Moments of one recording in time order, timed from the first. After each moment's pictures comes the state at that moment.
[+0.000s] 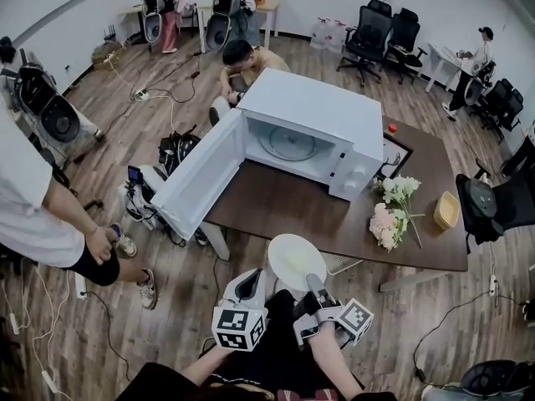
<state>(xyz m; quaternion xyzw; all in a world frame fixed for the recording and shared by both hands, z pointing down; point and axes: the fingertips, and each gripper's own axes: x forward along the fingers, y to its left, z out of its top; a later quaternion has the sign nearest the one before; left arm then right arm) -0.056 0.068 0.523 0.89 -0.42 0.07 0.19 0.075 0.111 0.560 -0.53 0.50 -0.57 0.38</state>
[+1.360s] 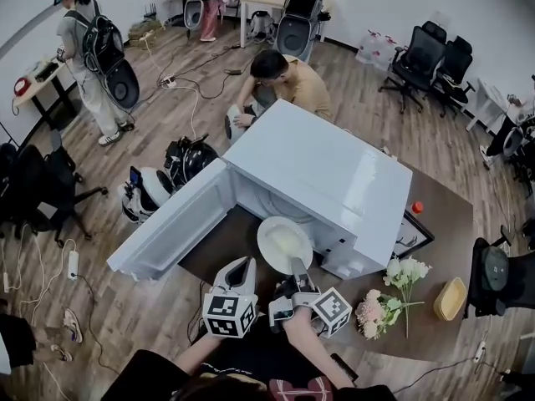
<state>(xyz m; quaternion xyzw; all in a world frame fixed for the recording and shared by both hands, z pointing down) 0.032 -0.167 0.522 0.82 -0.53 0.06 0.20 0.156 -0.164 0.549 -0.50 0.53 -0.59 0.35</state>
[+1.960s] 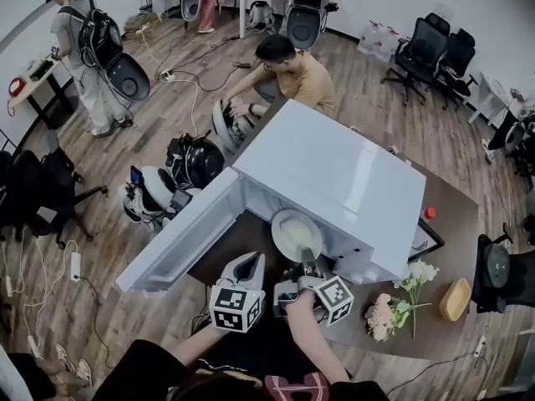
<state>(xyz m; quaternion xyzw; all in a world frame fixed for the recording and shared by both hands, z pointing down) 0.022 -0.208 0.526 0.85 -0.48 0.09 0.20 0.153 -0.216 0.573 -0.56 0.46 -0.58 0.37</state>
